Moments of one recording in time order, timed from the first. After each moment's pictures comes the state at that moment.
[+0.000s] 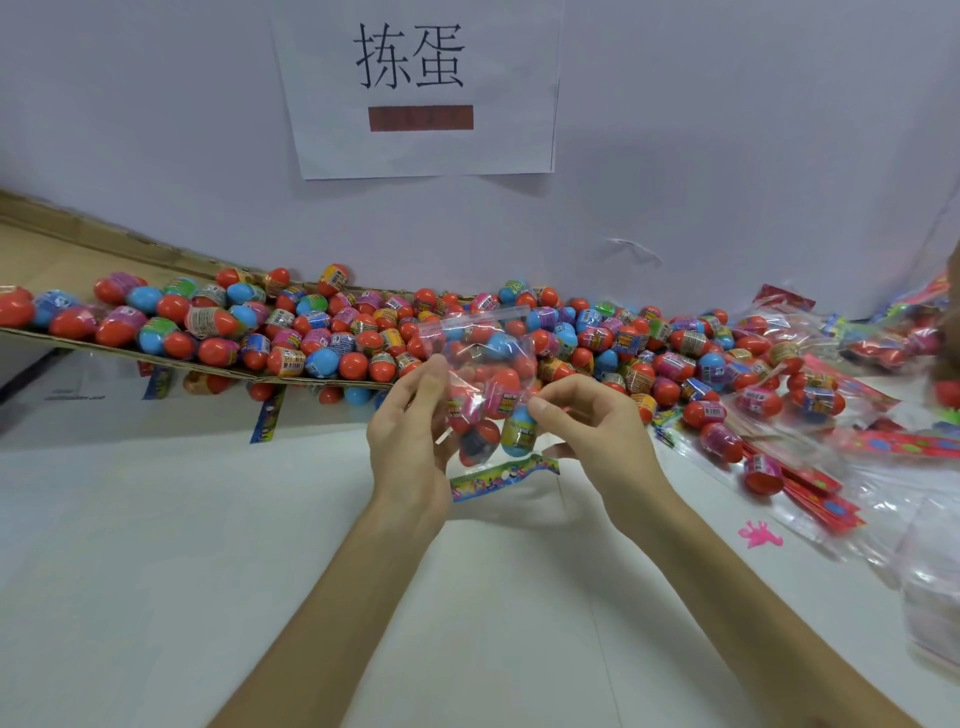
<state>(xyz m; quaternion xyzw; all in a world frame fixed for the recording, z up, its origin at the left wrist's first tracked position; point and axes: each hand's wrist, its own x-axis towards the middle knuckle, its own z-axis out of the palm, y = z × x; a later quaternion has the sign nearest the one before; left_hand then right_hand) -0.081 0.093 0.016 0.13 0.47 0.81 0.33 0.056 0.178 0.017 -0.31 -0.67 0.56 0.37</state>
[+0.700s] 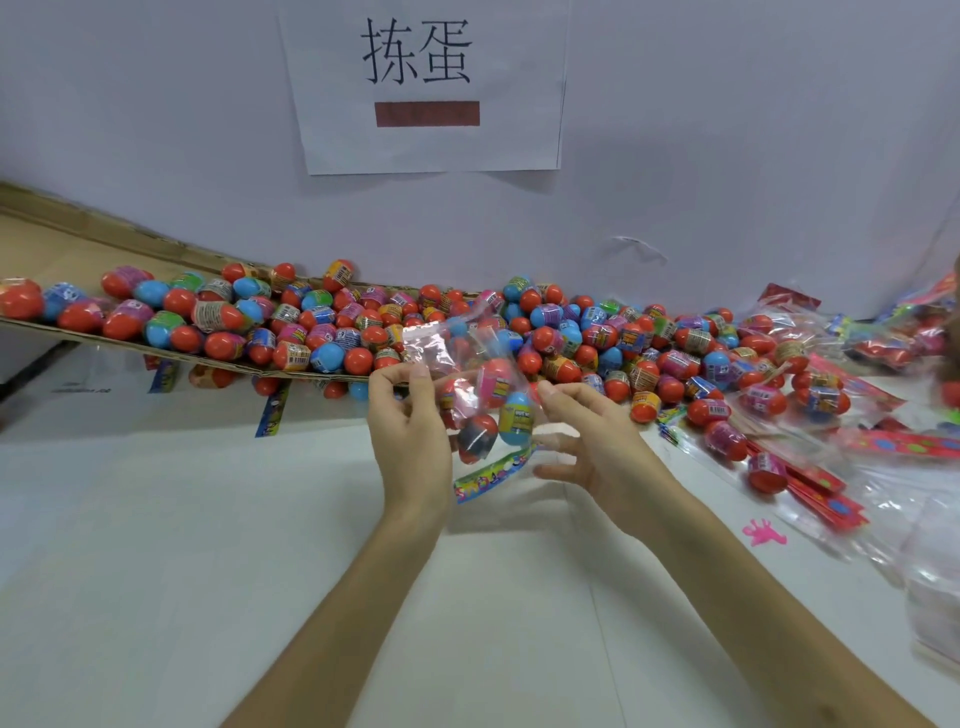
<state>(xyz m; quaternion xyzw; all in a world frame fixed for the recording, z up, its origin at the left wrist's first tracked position) -0.088 0.099 -0.002 0.19 0.59 0.77 0.14 0.056 0.180 0.017 -0.34 -0.56 0.71 0.28</state>
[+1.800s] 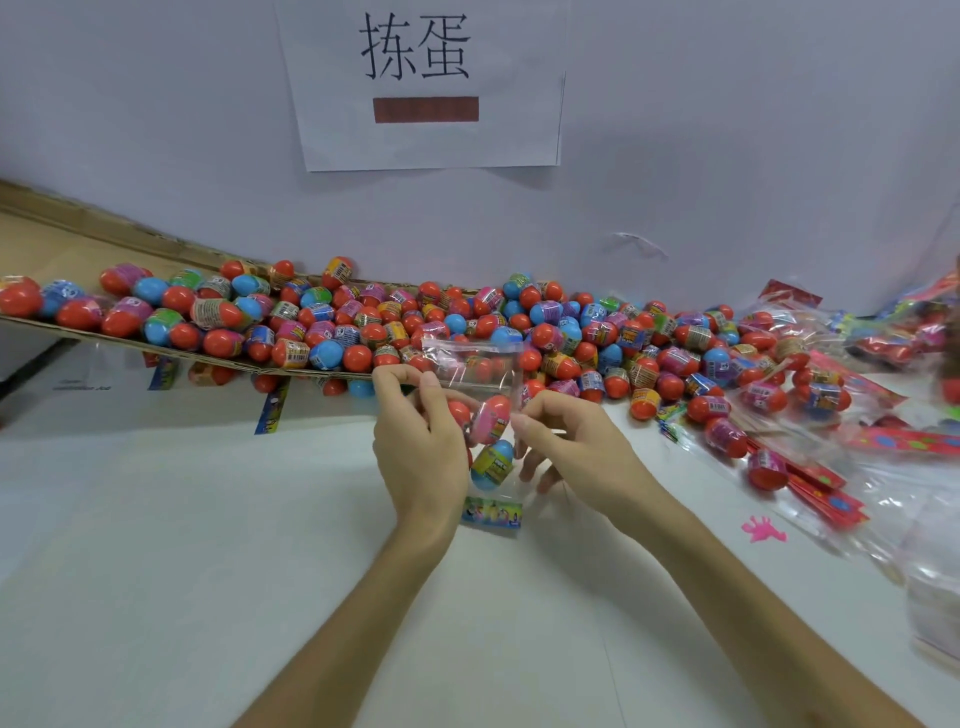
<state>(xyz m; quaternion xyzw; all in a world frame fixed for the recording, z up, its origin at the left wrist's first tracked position) -0.074 0.095 -0.002 0.26 0.70 0.67 0.00 0.053 0.176 0.008 -0.31 -0.76 0.52 0.24</state>
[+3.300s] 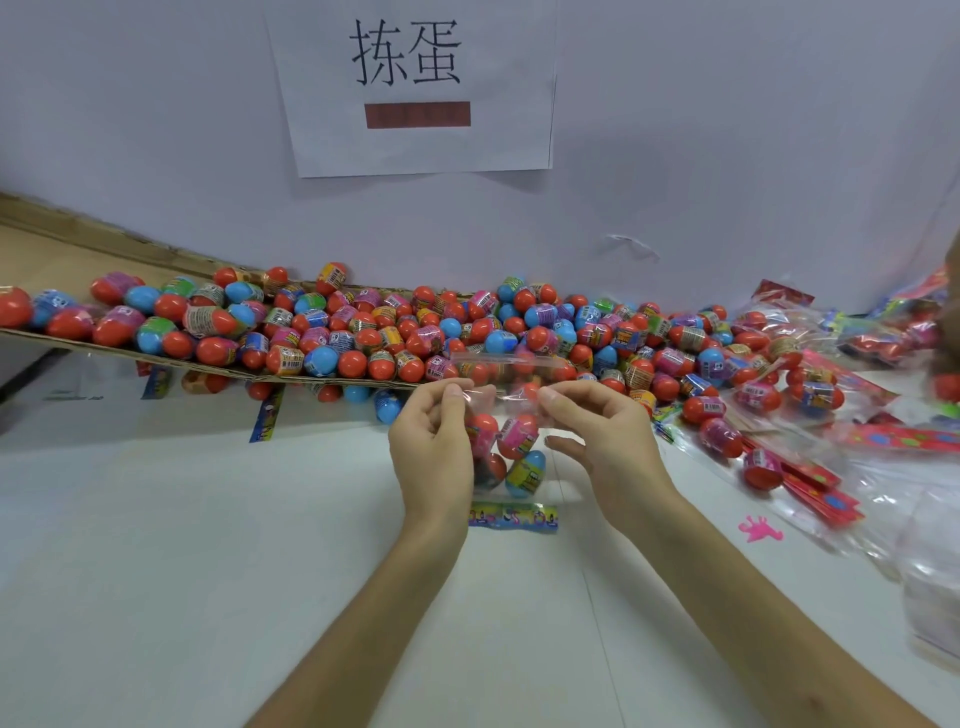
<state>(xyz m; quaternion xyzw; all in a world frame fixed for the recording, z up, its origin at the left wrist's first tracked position) -0.064 0.100 -0.004 0.21 0.61 0.74 0.18 0.056 0.182 0.009 -0.35 -0.54 0.65 0.40</state>
